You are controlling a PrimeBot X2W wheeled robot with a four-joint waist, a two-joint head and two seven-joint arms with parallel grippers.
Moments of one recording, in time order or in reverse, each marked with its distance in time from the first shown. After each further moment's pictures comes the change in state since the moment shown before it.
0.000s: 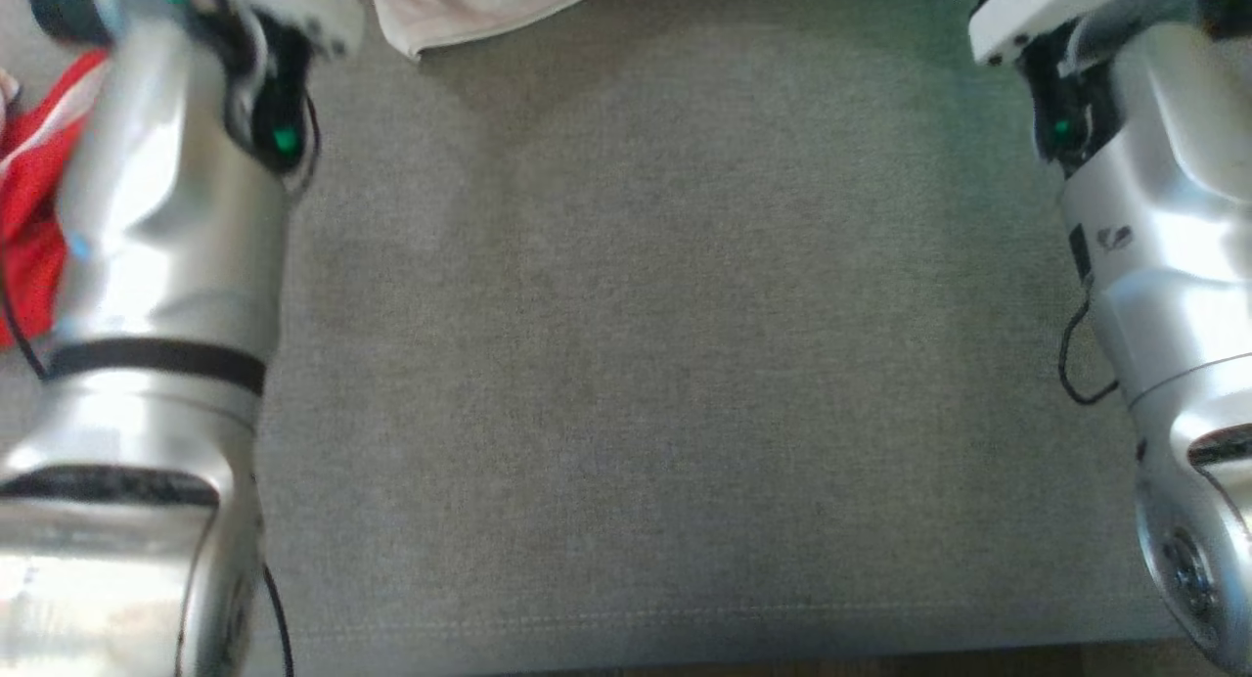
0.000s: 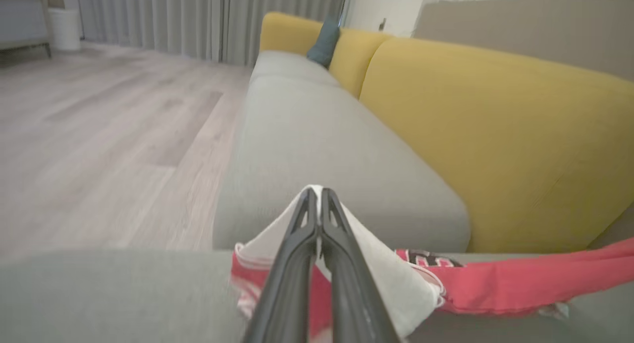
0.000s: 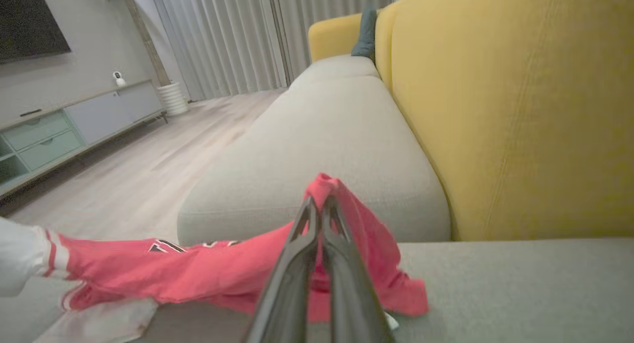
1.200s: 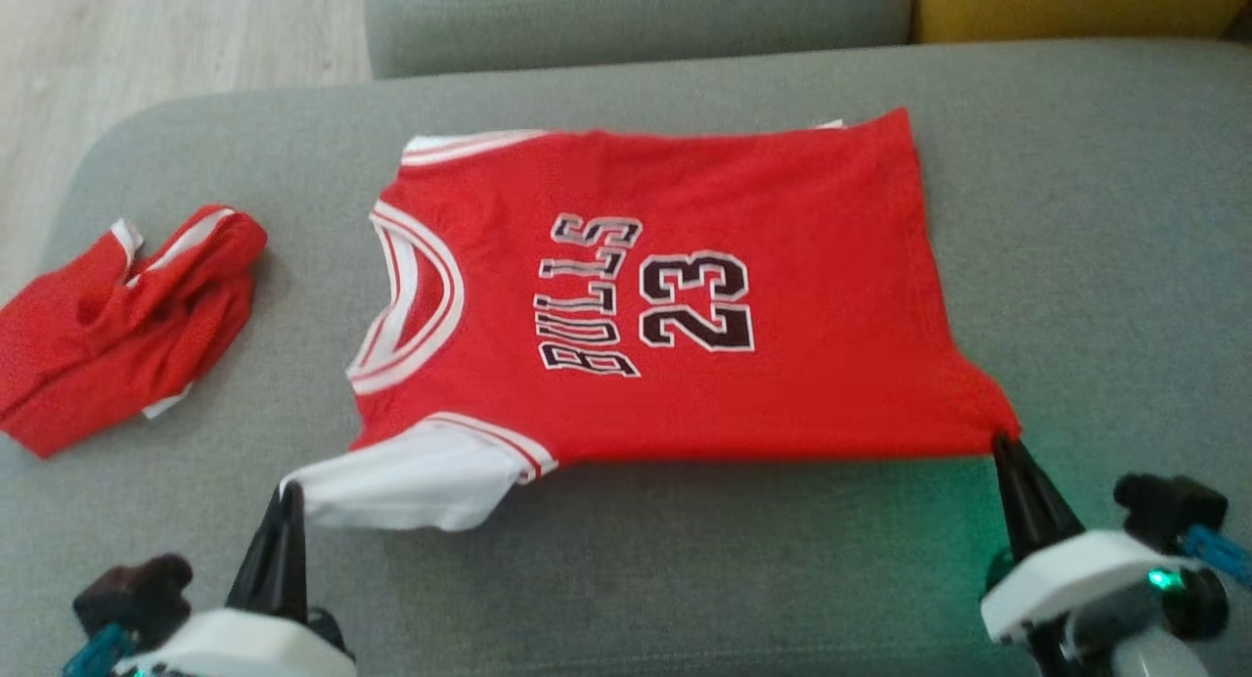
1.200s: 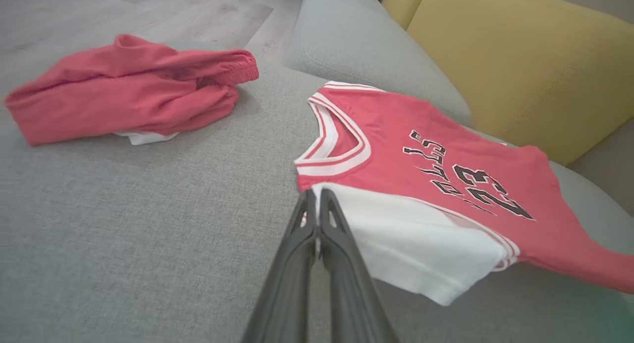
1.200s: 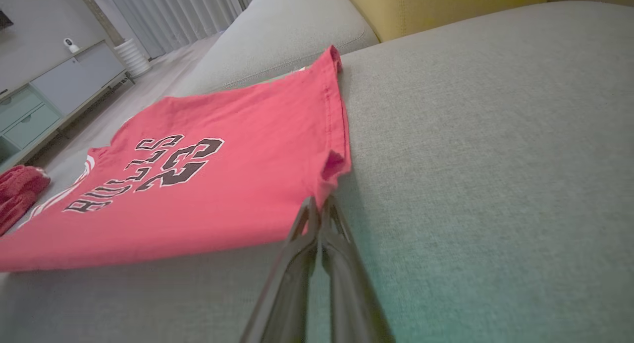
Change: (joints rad) left arm 1.329 0.009 0.155 -0.941 -0.091 0.118 0.205; right arm 1.133 0.026 -0.173 -0.706 0.040 0.000 0.184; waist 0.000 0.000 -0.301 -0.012
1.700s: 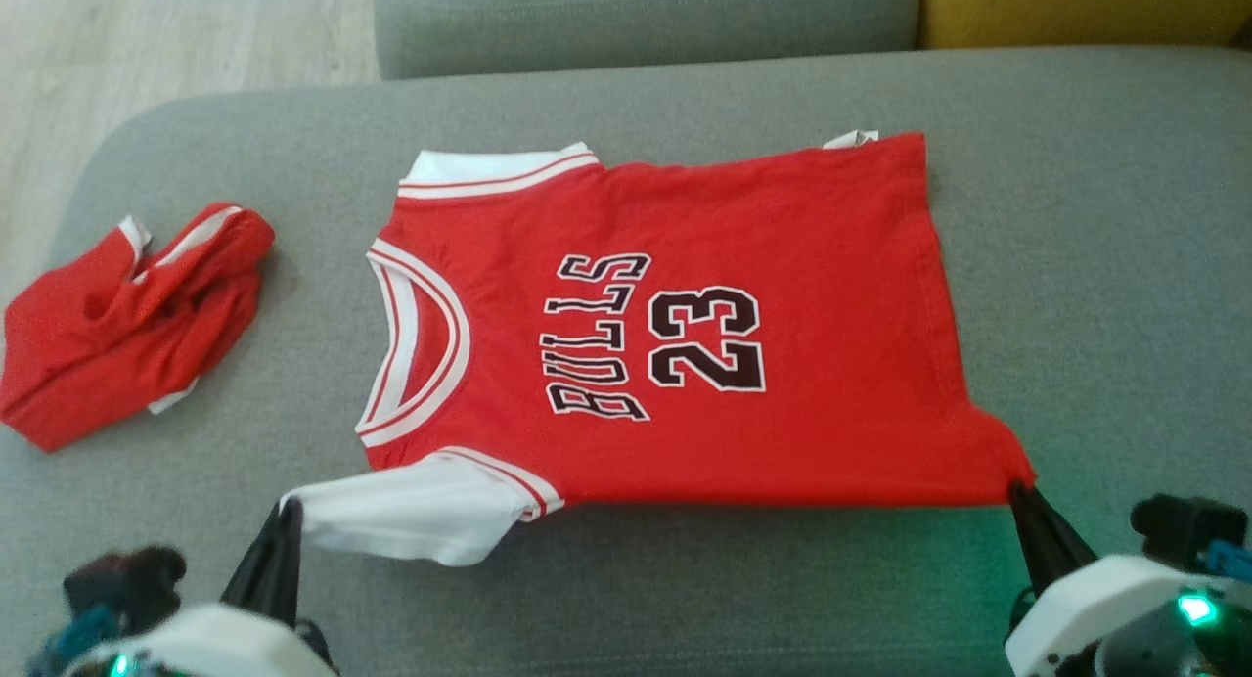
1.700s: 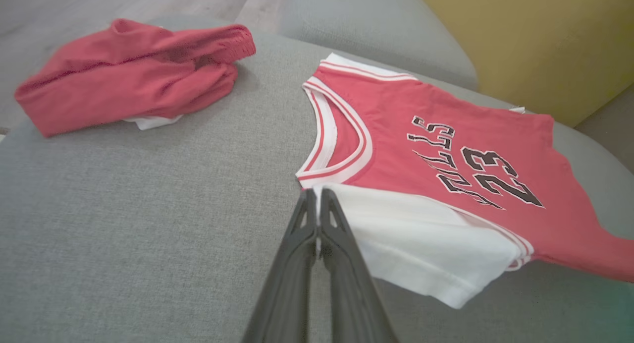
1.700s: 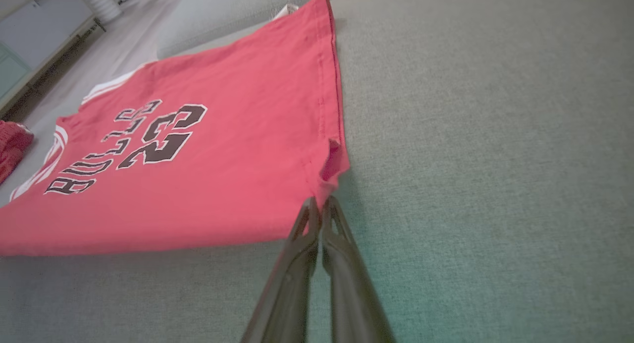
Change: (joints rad) left arm 0.108 0.050 0.000 -0.212 -0.009 0.052 0.192; right arm 0.172 0.053 -0.100 -0.279 -0.059 0.000 0.280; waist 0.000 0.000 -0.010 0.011
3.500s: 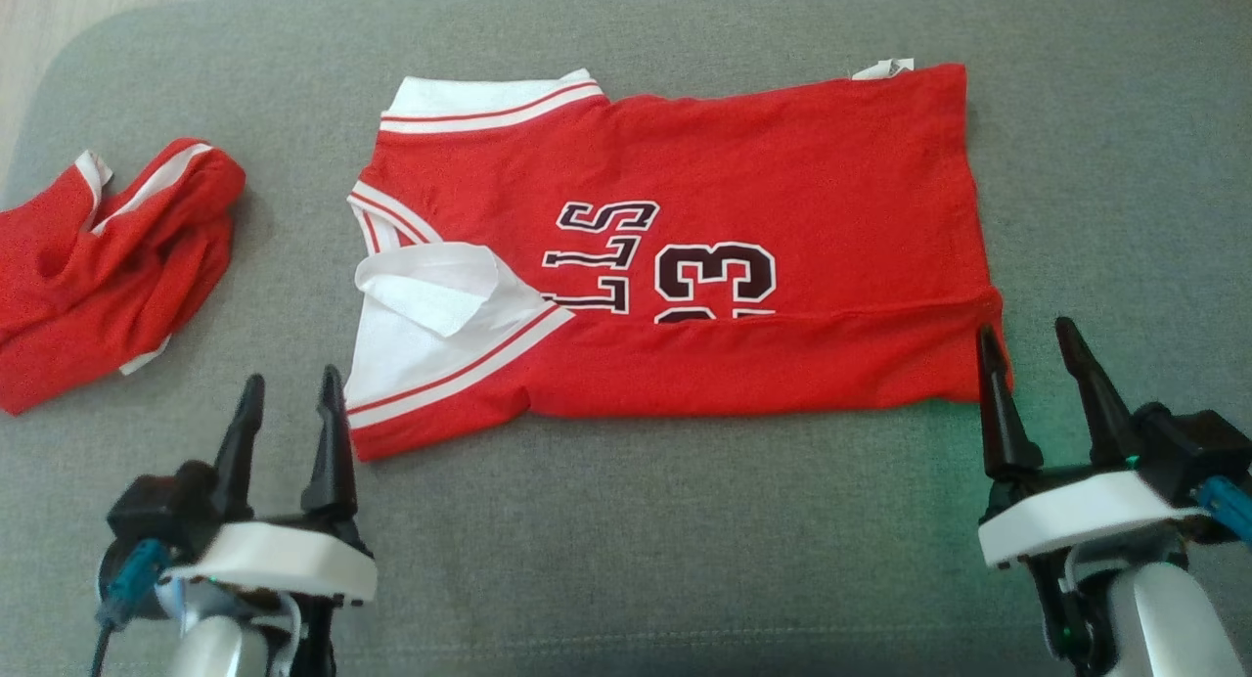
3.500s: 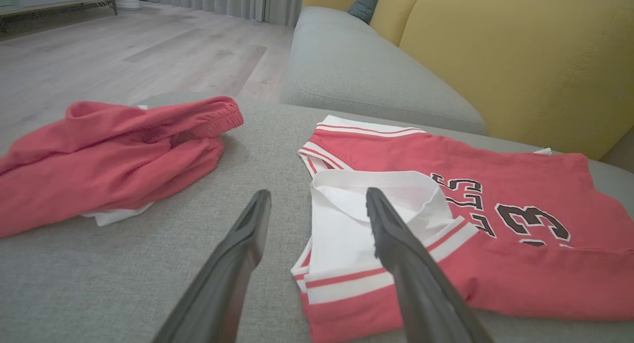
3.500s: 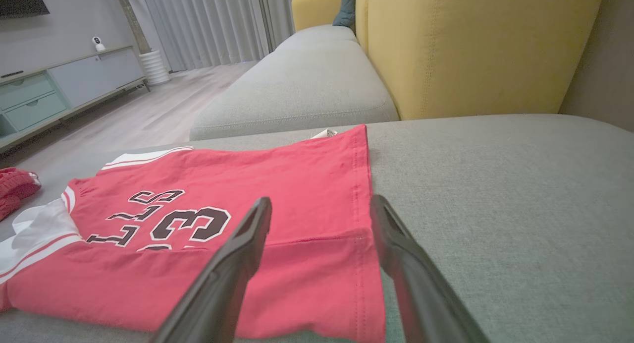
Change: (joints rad) left arm -0.309 -0.001 -0.088 0.344 0.103 -0.035 -0.388; right arm -0.219 -0.022 0.076 0.091 -0.140 0.000 -0.356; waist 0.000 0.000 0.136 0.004
